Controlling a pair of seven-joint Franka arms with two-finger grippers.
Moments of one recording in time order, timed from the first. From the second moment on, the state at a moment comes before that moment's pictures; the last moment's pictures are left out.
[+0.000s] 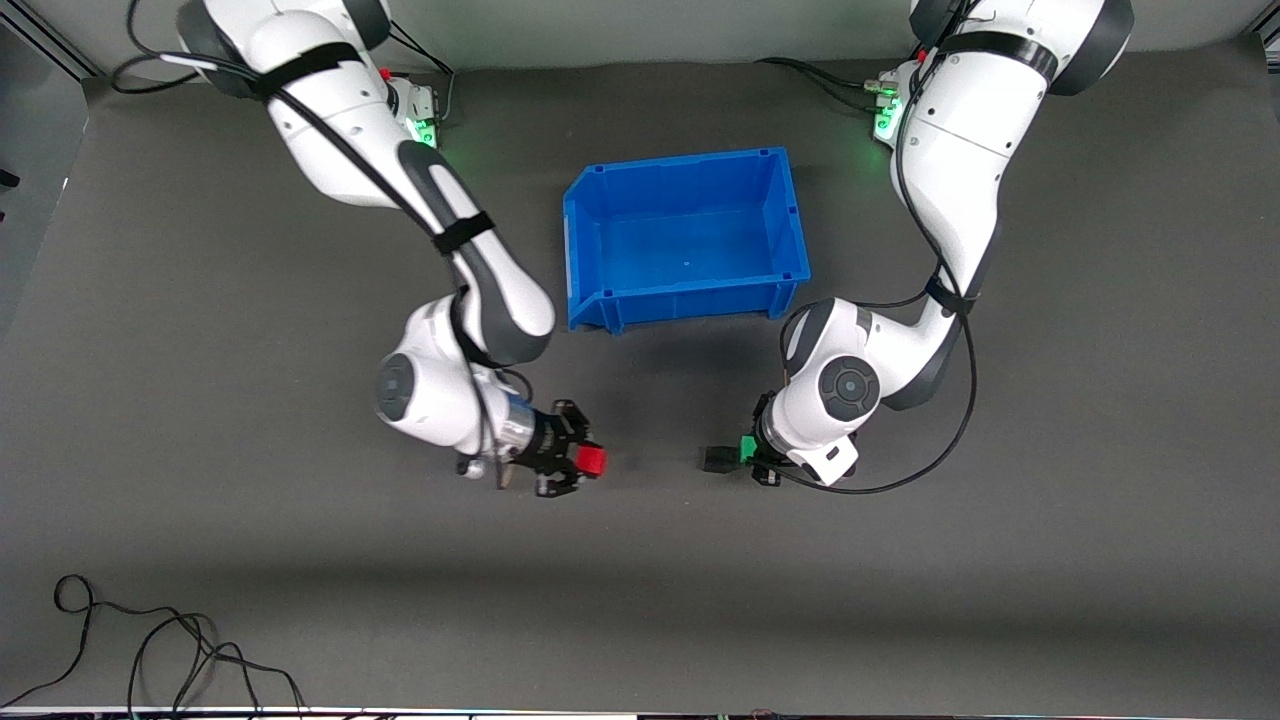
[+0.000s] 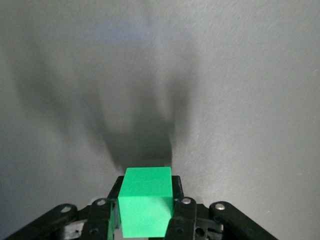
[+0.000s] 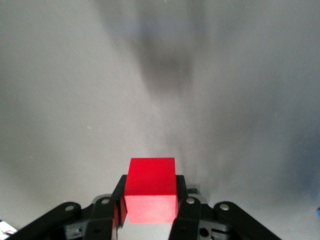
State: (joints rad) left arm -0.39 0.78 -0.11 -1.56 -0.14 2.42 -1.87; right arm 0.56 0.79 -0.06 -1.45 0.69 2.44 1.81
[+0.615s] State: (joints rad) left arm -0.39 0.85 -0.11 -1.48 -0.13 2.42 -1.87; right arm 0.68 0.95 -0.07 -1.34 0.63 2.58 1.99
